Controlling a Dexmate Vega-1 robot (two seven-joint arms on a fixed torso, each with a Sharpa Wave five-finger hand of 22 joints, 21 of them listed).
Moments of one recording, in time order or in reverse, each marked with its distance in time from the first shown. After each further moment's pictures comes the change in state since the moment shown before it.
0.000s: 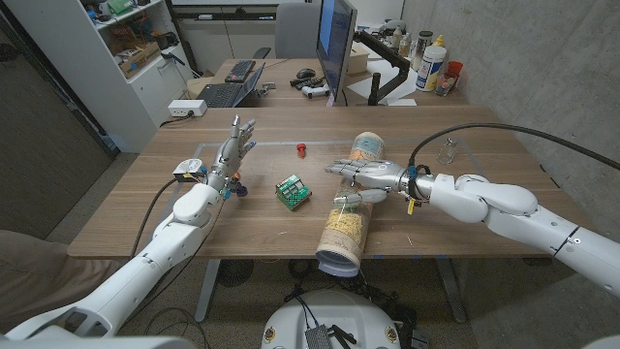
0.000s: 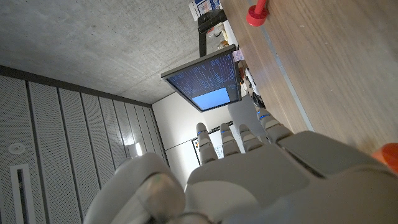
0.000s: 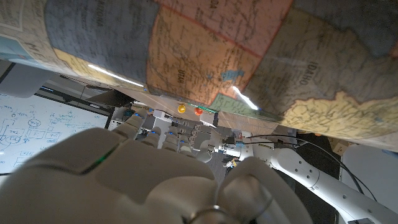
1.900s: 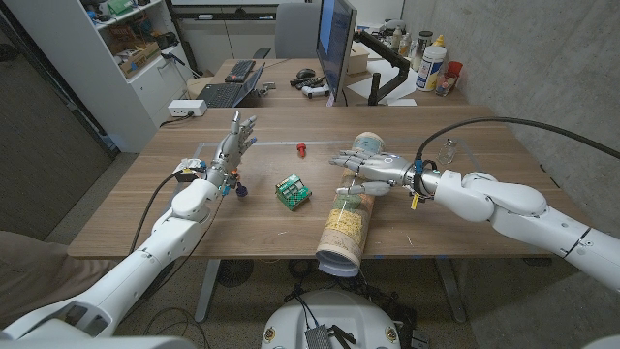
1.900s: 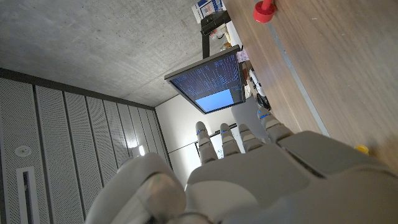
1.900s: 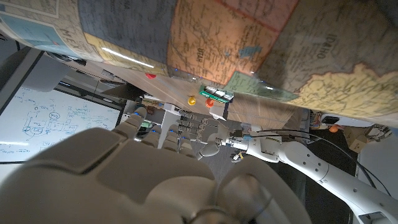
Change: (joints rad) left arm -0.023 0.009 0.003 0.004 0.000 0.004 -0.023; left_hand -0.004 0.015 0.004 0.004 0.000 0.029 -0.014 0.012 -0.005 0.006 -0.005 0.000 0.000 0.003 -0.004 0.000 0.000 0.001 0.009 0.000 0.000; right arm -0.037 -0.035 0.046 -0.055 0.030 -0.052 -0.026; right_hand -0.003 -0.003 0.002 -0.008 -0.017 0.051 -0.007 0.007 0.000 0.023 -0.006 0.005 0.000 0.012 0.001 0.000 0.000 0.013 0.013 0.000 0.000
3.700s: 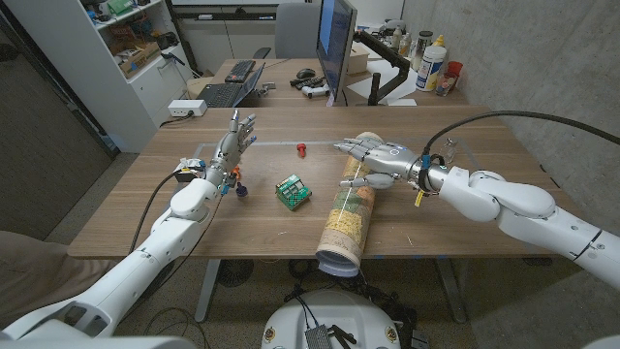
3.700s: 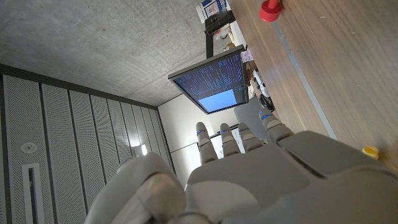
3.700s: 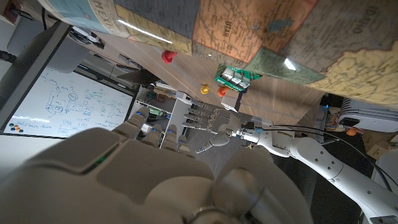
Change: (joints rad) left arm -0.002 -0.001 -0.005 0.002 -0.013 -0.011 -0.023; left_hand 0.000 0.000 0.004 -0.004 0.004 -0.005 -0.005 -0.001 0.000 0.000 0.000 0.003 0.000 0.003 0.019 0.000 0.000 -0.003 0.054 0.000 0.002; right arm -0.054 -0.017 0.055 -0.050 -0.045 -0.062 -0.085; right_hand 0.150 0.056 0.076 -0.087 -0.011 -0.044 0.022 0.002 0.000 0.017 0.012 -0.004 0.000 0.028 -0.001 0.000 -0.007 0.018 -0.029 0.000 0.000
